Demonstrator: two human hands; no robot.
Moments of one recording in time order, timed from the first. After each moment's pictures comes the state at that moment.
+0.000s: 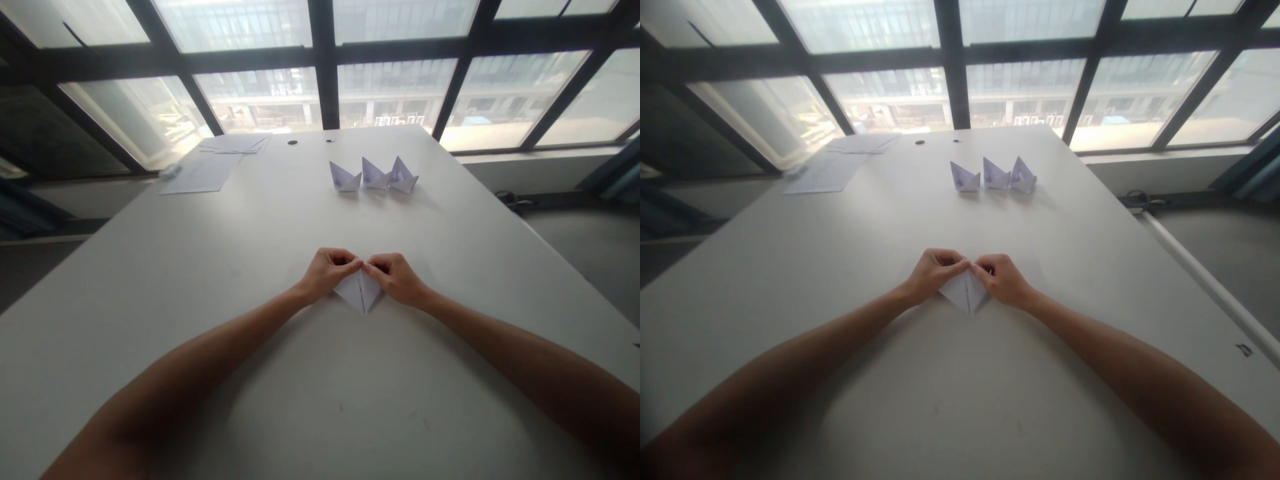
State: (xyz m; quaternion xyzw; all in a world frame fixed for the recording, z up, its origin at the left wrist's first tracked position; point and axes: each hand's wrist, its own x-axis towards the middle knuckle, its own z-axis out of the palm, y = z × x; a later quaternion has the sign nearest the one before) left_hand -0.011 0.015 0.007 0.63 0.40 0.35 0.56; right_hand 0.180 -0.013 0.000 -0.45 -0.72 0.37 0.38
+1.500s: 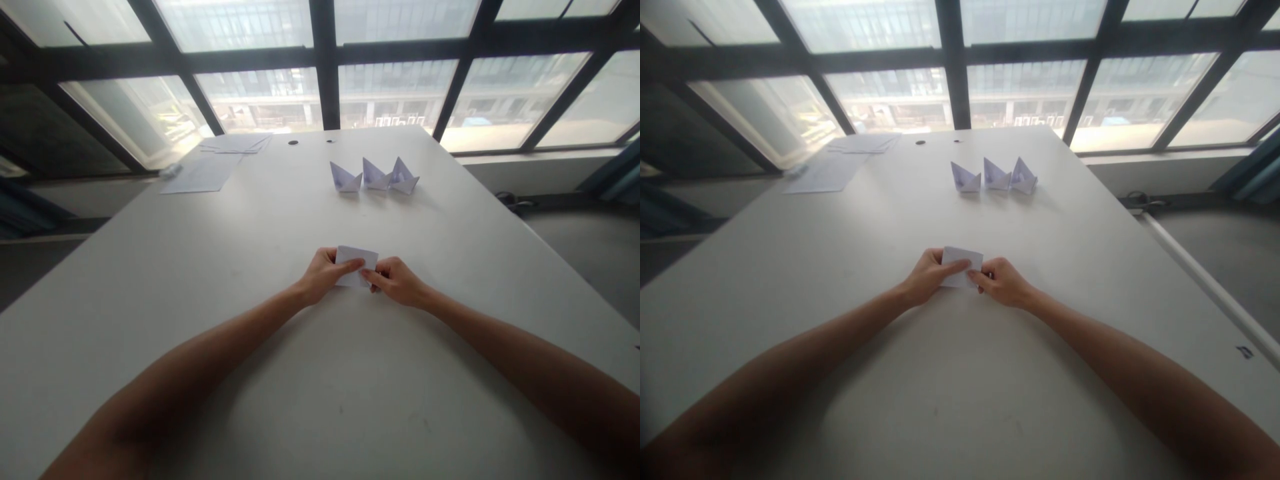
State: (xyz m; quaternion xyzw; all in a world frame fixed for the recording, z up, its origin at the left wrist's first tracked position) left_hand -0.013 0.011 0.009 0.53 0.39 0.35 0.66; right_hand 0.188 -0.011 -0.009 -0.46 -0.71 0.43 0.32
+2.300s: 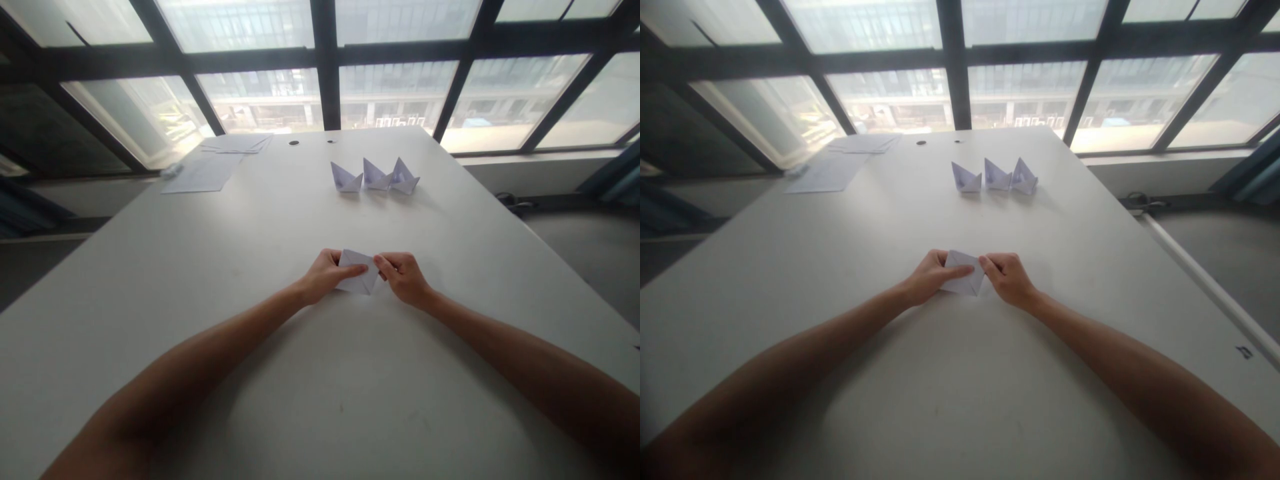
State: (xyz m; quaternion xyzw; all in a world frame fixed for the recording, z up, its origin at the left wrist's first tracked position) left_hand -0.012 0.011 0.015 0.56 0.39 0.31 0.66; right_hand 0.189 -0.014 -0.002 -0.48 -0.70 0.32 0.43
